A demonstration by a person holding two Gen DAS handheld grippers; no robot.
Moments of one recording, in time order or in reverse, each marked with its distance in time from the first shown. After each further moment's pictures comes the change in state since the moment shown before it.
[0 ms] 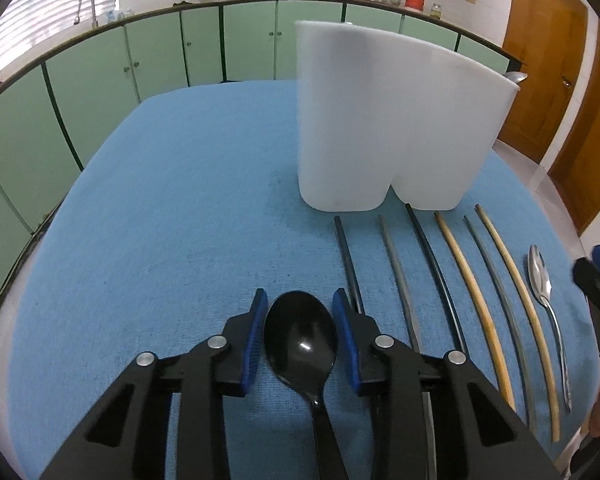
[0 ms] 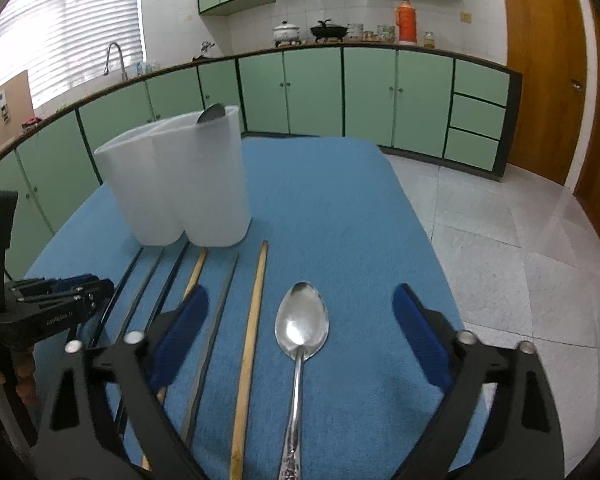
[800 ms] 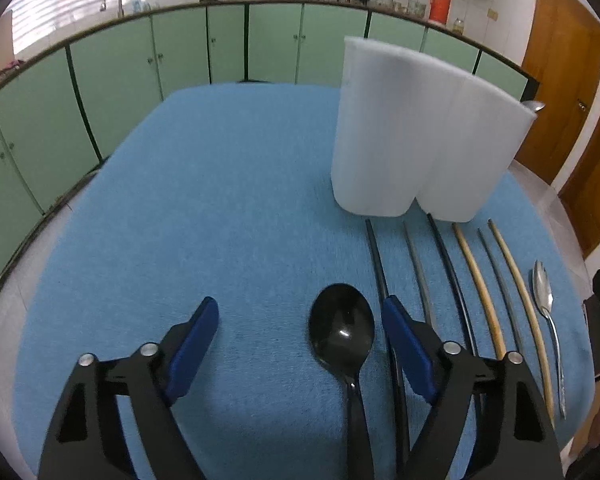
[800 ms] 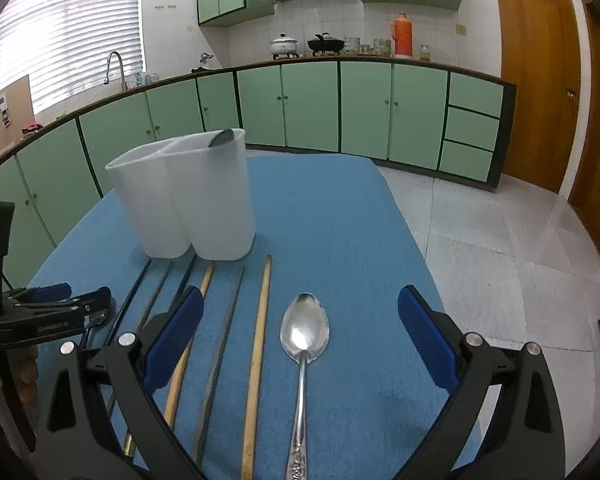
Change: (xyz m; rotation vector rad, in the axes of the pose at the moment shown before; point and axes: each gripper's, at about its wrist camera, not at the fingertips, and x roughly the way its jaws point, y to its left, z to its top) left arm -0.005 0.022 -0.005 -0.079 -0.004 0.035; right arm -0.018 0.007 0.000 0.020 -0.080 -0.020
